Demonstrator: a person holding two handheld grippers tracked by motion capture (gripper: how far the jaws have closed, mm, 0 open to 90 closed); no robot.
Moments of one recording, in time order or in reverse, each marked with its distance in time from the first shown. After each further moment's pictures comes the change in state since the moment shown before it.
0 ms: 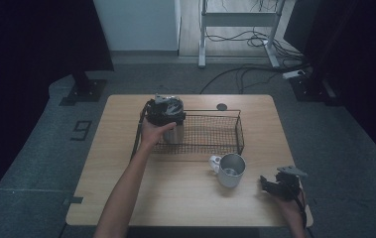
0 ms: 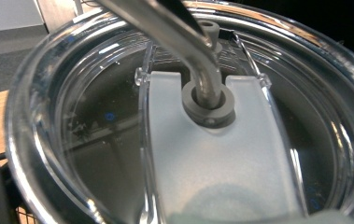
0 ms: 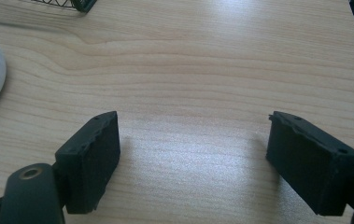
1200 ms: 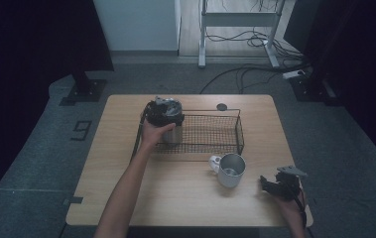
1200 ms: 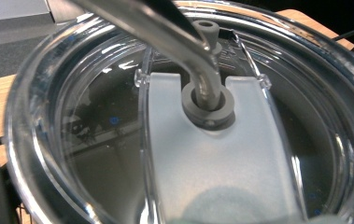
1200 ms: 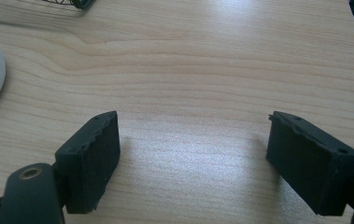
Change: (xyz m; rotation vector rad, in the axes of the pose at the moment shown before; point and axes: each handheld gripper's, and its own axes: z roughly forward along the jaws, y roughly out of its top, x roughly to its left) left arm 0.012 -0.010 0.019 0.033 0.025 -0.012; right arm 0.000 0.000 0.000 0.000 -0.001 0.000
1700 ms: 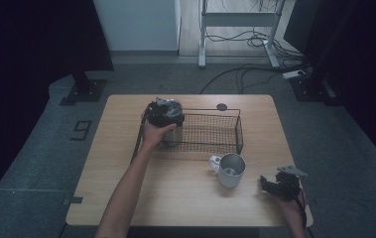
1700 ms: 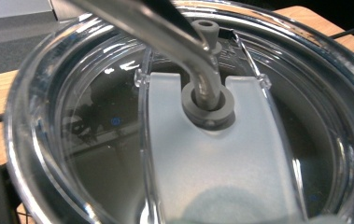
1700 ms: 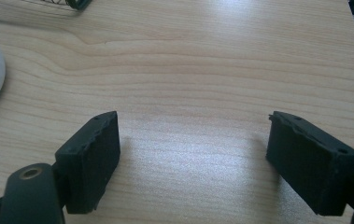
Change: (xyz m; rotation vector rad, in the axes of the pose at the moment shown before) left arm 0.001 -0.005 0.007 0.009 0.008 0.002; right arm 0.000 0.000 0.000 0.000 0.000 0.001
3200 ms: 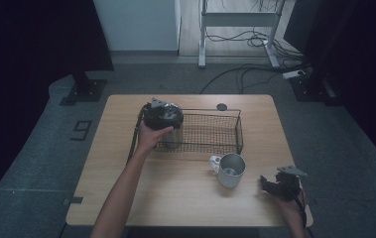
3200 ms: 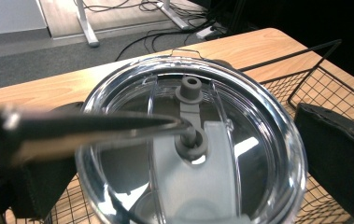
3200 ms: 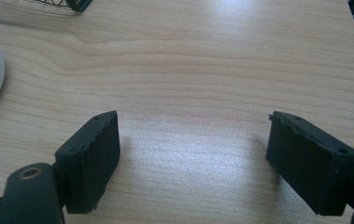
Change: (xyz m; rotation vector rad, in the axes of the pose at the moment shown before) left arm -0.008 0.000 -0.037 -0.070 -0.035 -0.004; right arm 0.000 0.000 0.000 0.000 -0.002 -0.001
